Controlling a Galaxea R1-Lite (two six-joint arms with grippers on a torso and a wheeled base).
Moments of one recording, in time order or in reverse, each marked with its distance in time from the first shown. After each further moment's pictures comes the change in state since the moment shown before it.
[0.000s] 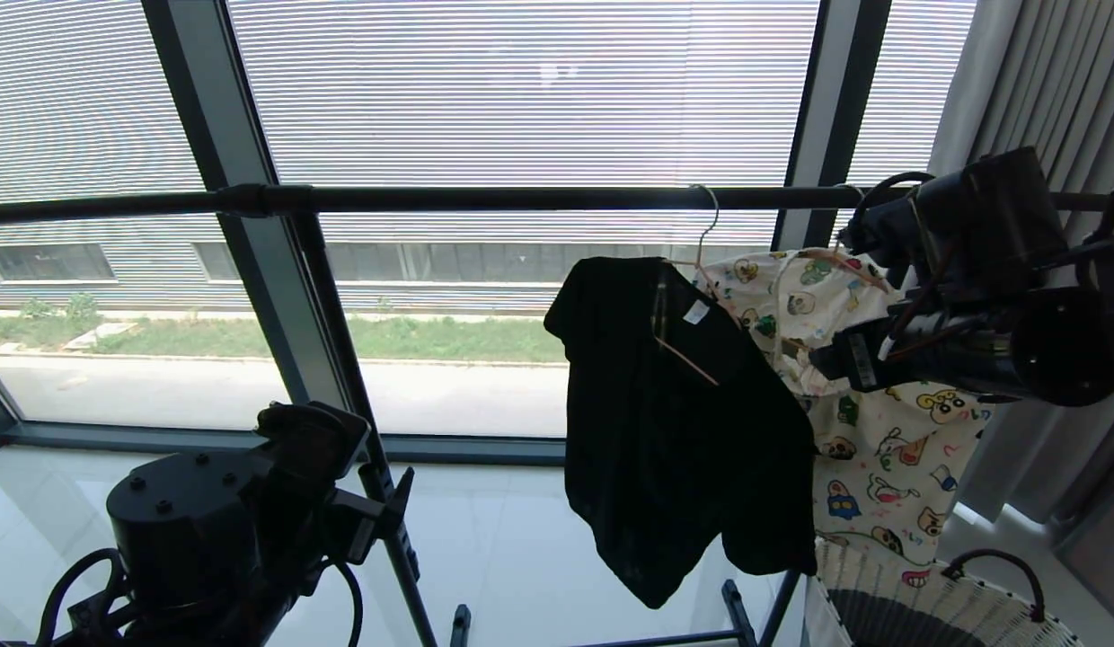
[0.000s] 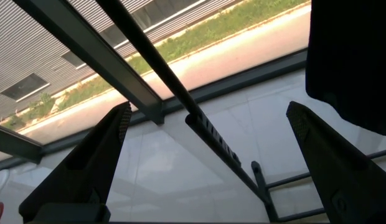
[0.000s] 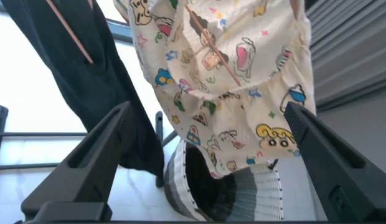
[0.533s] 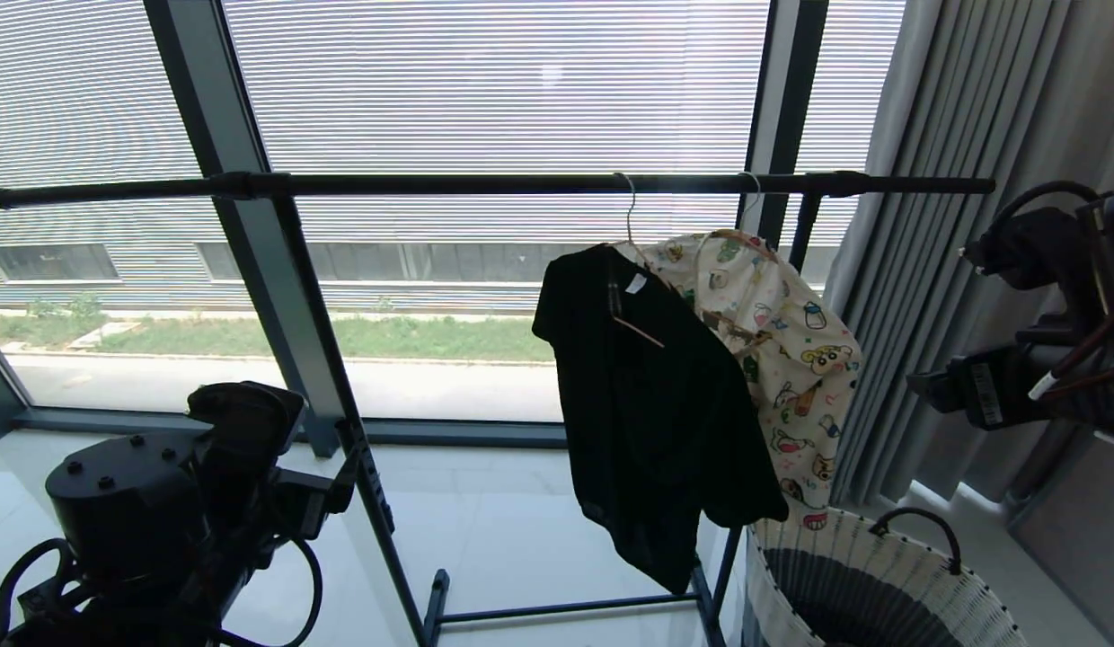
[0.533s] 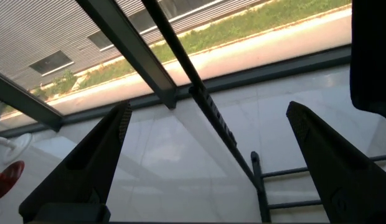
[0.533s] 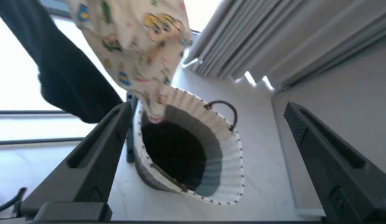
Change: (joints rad) left arm 0.164 -0.026 0.011 -0.031 -0.001 -0.005; right arm -0.083 -0.223 0.201 0.000 -0.002 -0.050
